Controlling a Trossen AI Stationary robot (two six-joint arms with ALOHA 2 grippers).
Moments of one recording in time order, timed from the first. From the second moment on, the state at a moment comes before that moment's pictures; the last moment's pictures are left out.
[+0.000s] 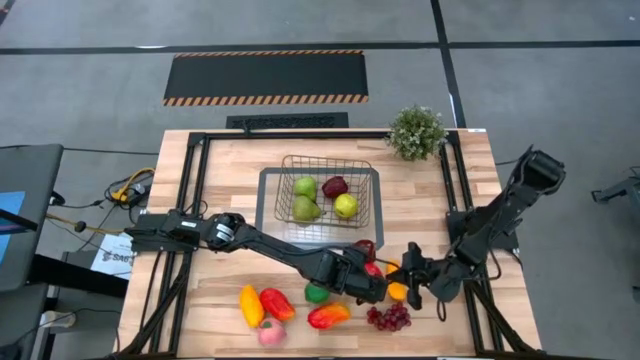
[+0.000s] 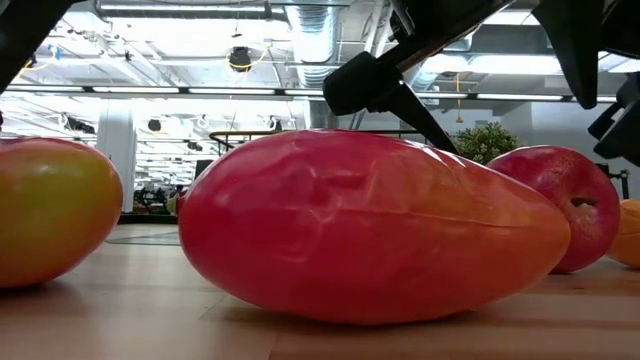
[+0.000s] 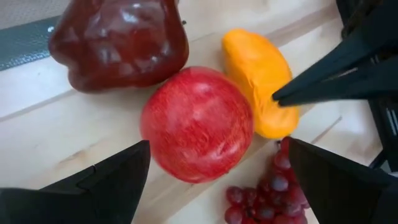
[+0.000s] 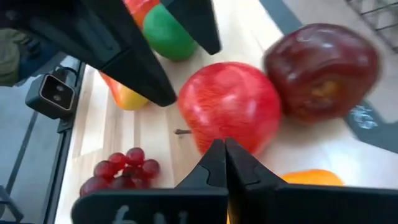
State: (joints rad) left arm -0.36 2.44 2.29 -0.87 -0.32 -1.44; right arm 0.84 1.29 0.46 0.10 0.61 0.95
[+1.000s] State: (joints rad) left arm -0.36 2.50 2.28 -0.89 -0.30 -1.44; right arm 0.75 1.43 0.46 0.23 0.52 0.88
